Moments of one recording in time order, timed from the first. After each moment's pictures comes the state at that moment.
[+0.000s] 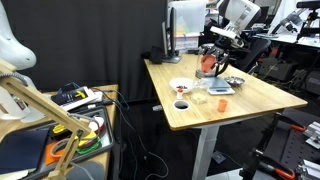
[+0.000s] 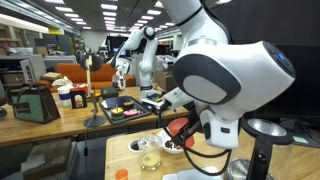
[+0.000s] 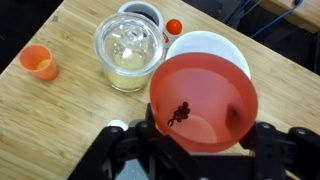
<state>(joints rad) -0.30 0.41 -0.18 -2.04 0.90 2.13 0.49</state>
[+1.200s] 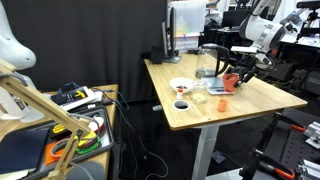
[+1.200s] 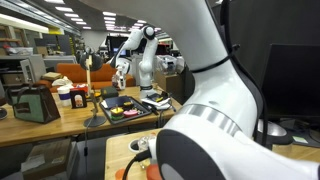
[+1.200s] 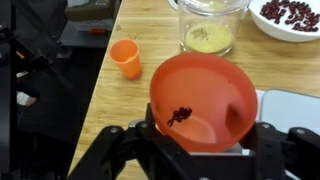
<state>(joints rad) -0.35 0.49 -0.34 -2.23 0.98 1.99 0.56</state>
